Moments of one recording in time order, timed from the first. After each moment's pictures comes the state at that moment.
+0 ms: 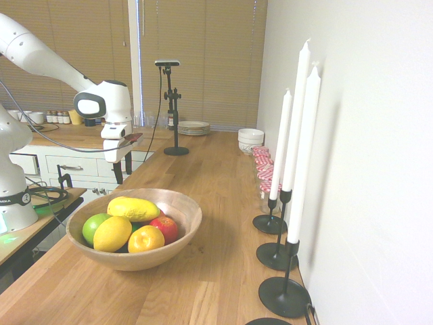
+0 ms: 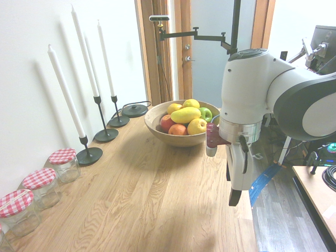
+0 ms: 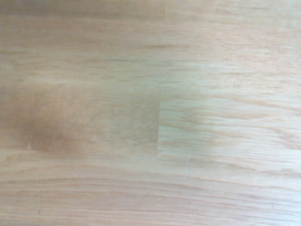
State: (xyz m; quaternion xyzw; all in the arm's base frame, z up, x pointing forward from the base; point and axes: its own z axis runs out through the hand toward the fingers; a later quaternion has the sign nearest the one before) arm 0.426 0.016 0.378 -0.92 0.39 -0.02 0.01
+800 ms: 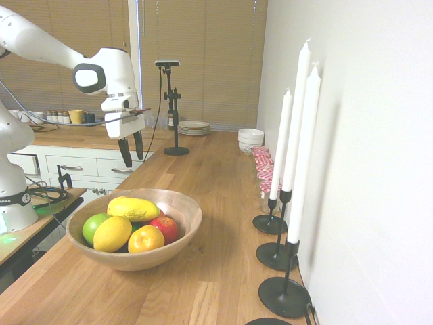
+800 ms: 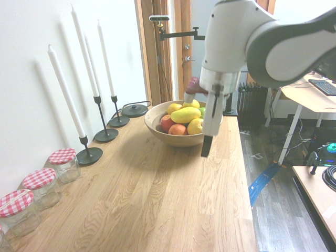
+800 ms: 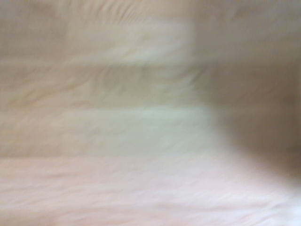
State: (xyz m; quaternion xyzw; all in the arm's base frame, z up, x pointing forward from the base) arm 0.480 -0.076 0.489 -0.90 0.42 -0.09 0.00
